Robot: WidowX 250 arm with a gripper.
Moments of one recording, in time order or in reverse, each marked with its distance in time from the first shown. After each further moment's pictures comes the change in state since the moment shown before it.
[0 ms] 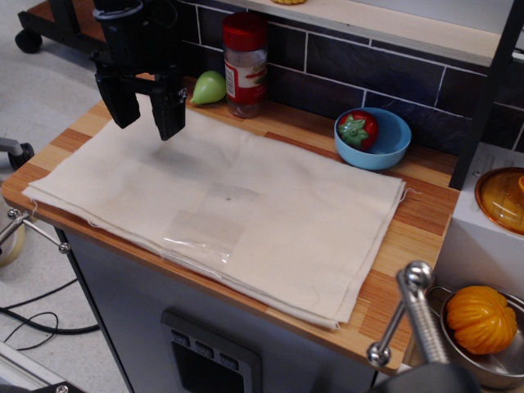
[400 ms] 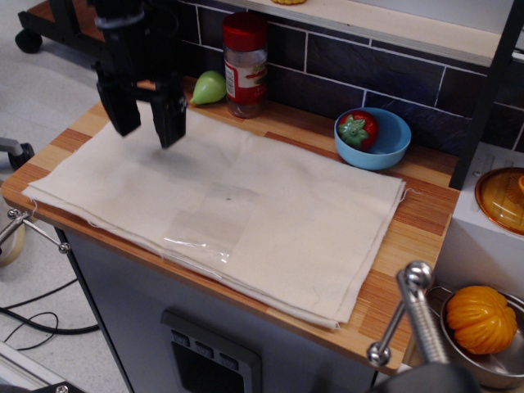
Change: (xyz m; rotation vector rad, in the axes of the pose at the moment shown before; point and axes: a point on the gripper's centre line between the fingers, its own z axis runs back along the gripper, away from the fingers) arm -0.006 0.004 -0.013 -0.025 0.033 -0.008
